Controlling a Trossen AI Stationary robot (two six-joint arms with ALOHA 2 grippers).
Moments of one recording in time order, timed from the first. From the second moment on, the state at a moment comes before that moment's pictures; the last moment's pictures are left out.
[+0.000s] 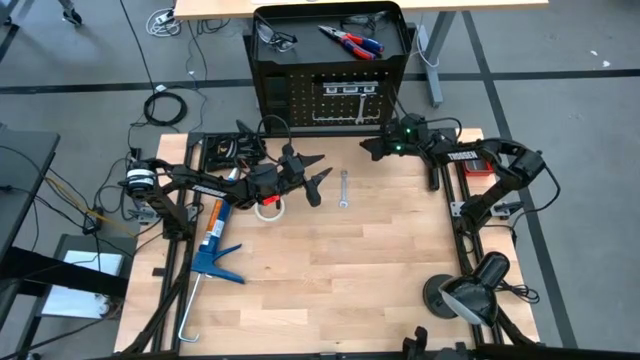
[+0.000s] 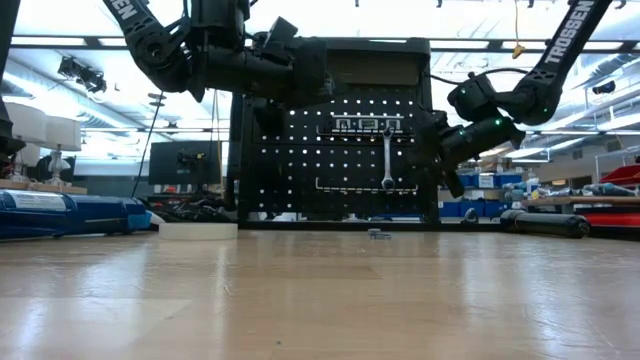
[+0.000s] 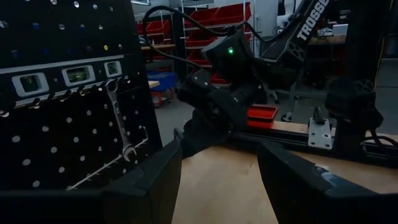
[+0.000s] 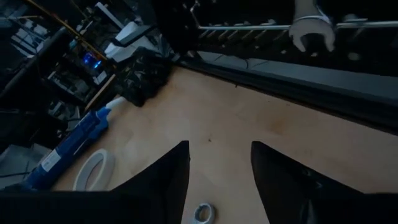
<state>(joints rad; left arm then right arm) 0.17 1.64 0.75 0.96 -0.34 0.05 -0.86 1.55 0.58 0.56 -0.44 0.50</state>
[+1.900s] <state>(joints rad) 0.20 1.64 0.75 0.92 -0.03 0.07 -0.18 1.55 0.60 0.45 0.37 0.55</state>
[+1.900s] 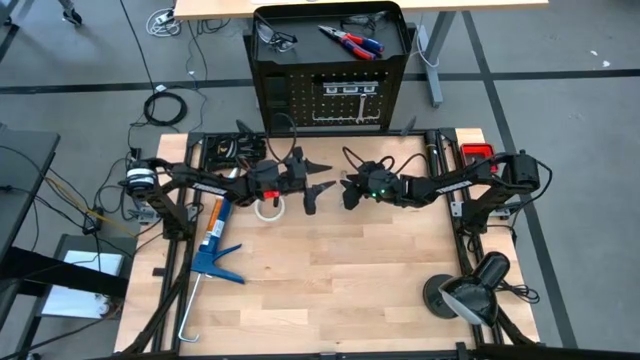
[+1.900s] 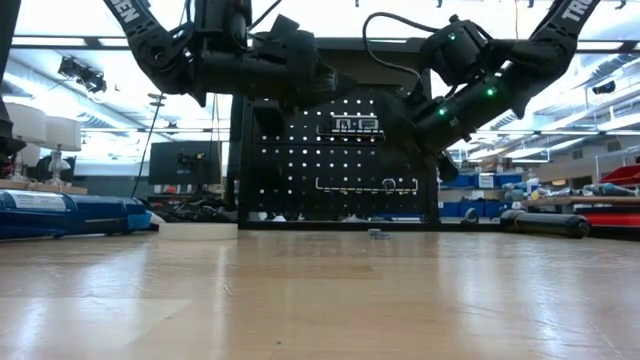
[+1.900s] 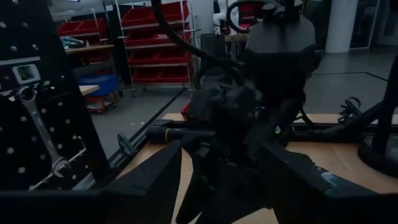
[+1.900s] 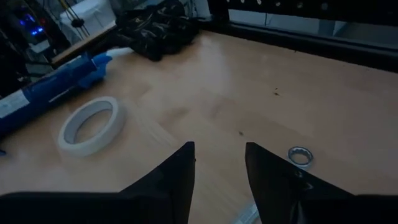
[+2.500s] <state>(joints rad) 0.37 1.65 0.71 0.75 -0.02 0.03 -0.23 1.64 0.82 -0.10 0.35 0.60</state>
